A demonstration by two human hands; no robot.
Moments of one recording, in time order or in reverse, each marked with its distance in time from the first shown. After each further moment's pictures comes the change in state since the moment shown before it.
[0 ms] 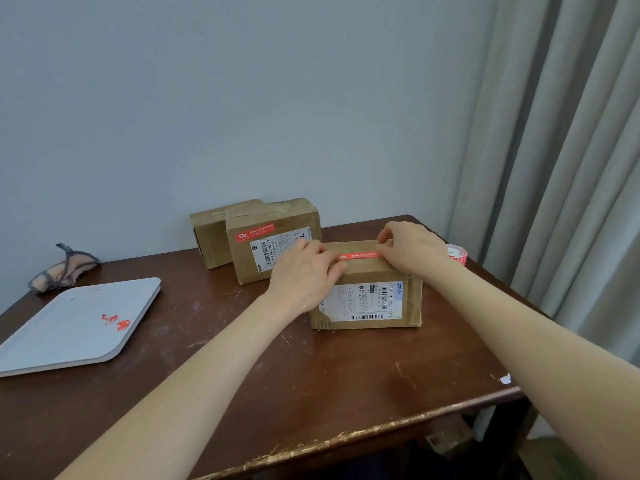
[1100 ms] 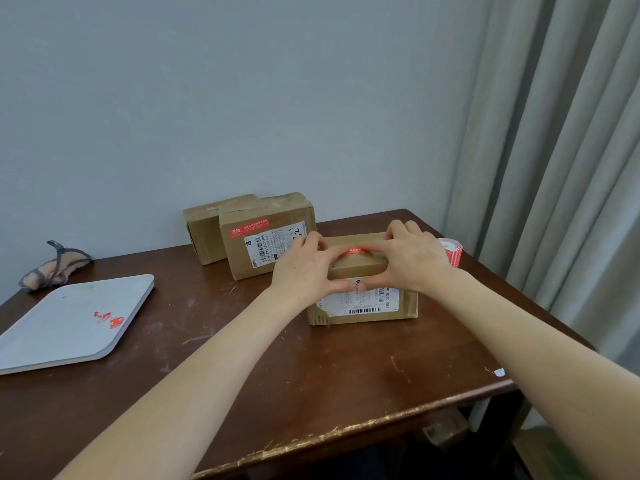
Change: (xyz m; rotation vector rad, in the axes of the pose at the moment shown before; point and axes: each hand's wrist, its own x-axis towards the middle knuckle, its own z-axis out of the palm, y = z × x) left_hand 0.005 0.007 0.005 -0.006 -0.063 0.012; right_hand -0.030 0.004 0.000 -0.382 -0.023 -0.261
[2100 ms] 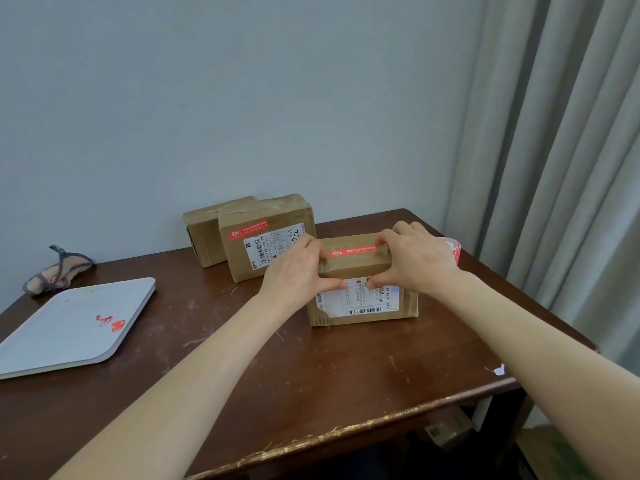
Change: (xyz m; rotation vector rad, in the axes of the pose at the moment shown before) left_hand -0.006 -0.005 -0.003 -0.148 0.068 -0.058; right_hand -0.004 0.008 0.000 0.094 0.022 0.078
